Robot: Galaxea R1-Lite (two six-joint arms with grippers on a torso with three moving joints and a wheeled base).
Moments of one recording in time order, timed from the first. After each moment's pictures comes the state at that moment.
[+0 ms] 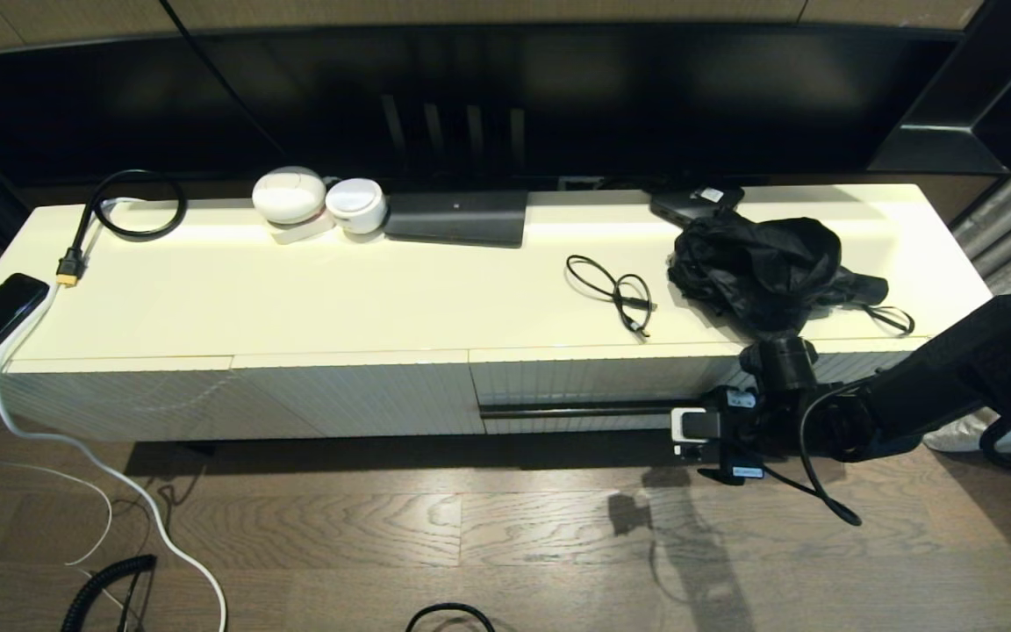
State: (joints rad) left arm 0.00 0.00 0.00 -0.01 0.02 -0.06; right arm 0.16 2.26 -1.18 -0.32 0.07 -1.32
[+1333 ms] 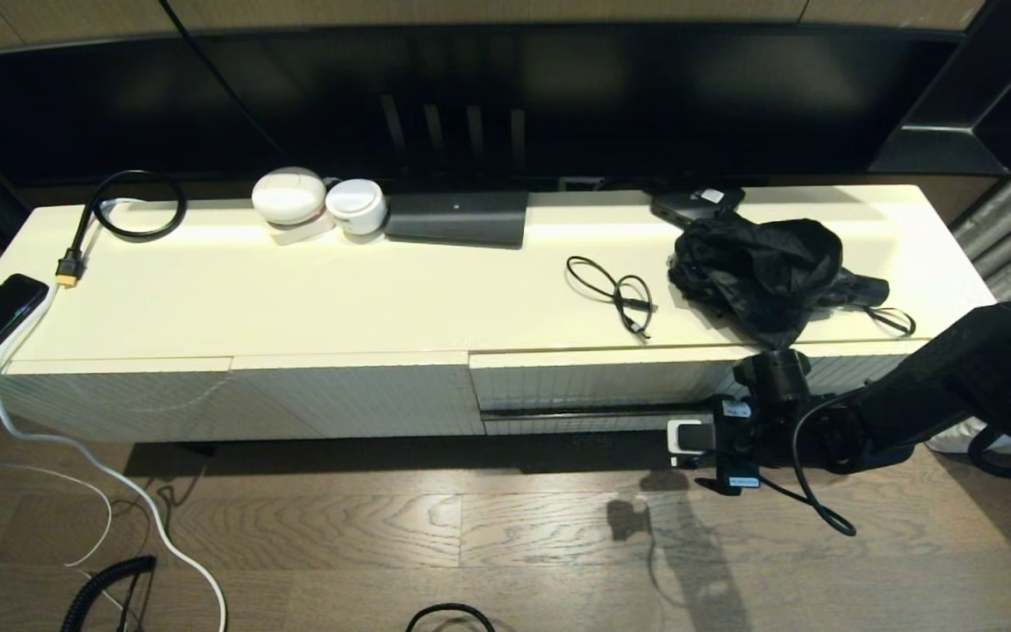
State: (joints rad) left arm 0.00 0.00 0.00 -0.01 0.02 -0.06; right arm 0.18 2.28 -1.10 -0.32 0.07 -1.32
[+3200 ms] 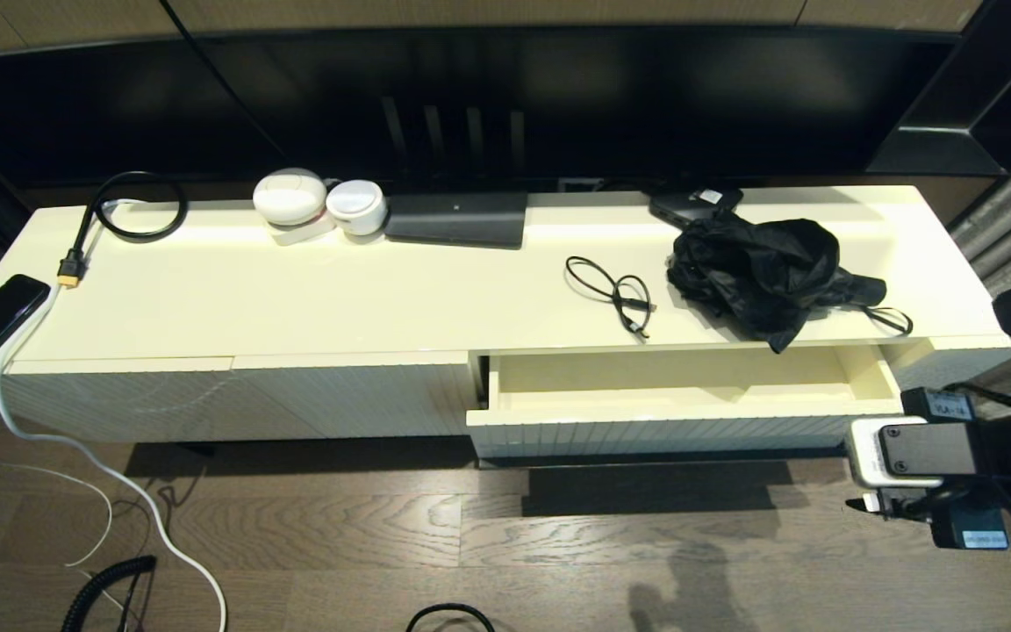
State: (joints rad) left arm 0.00 0.00 0.00 -0.01 0.02 -0.06; right arm 0.18 1.42 -0.93 0.34 0.11 -1.29
